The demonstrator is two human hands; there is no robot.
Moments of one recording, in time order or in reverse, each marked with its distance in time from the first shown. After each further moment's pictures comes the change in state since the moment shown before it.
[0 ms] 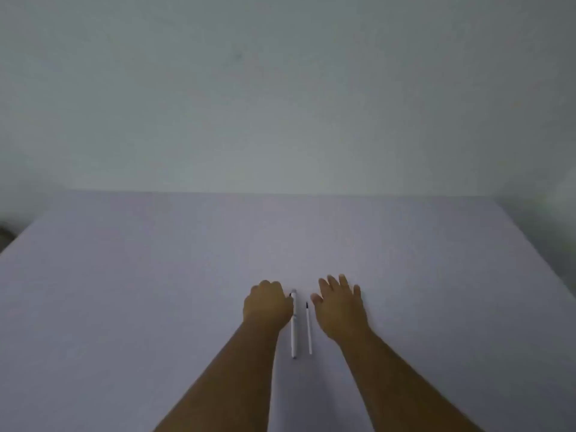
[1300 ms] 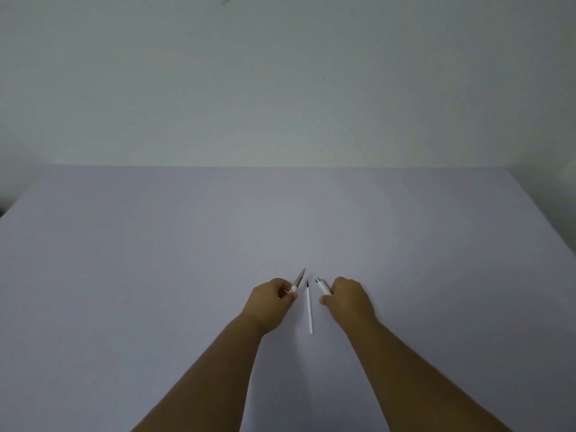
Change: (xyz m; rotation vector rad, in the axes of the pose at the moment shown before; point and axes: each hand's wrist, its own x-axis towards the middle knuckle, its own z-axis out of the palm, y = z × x) left_hand -0.002 -0.028 0.028 -0.482 -0.157 0.054; right_hand 0.012 0.016 0.025 0.306 -0.049 0.282
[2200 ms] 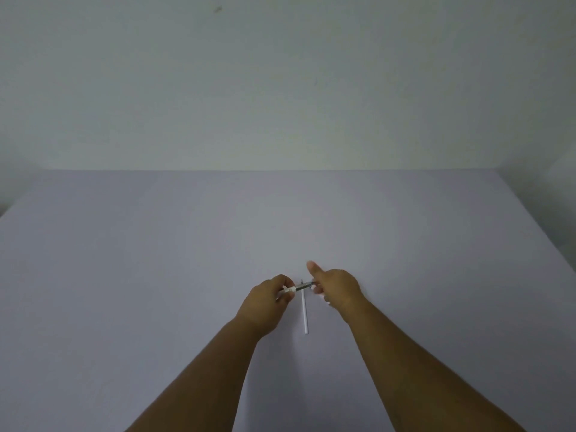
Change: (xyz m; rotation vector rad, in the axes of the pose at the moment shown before) left_hand -0.007 0.003 0.000 0.179 0.054 0.216; right_hand -0.006 -0.021 -0.027 0.428 -0.146 0.065
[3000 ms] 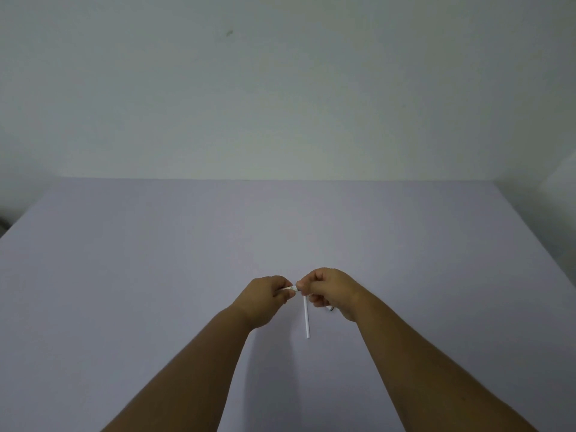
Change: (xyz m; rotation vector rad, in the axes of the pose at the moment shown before) left_hand -0.003 0.015 -0.034 0.035 -0.104 0.034; right_hand -0.016 -0.008 -0.015 0.212 -0.300 -0.223
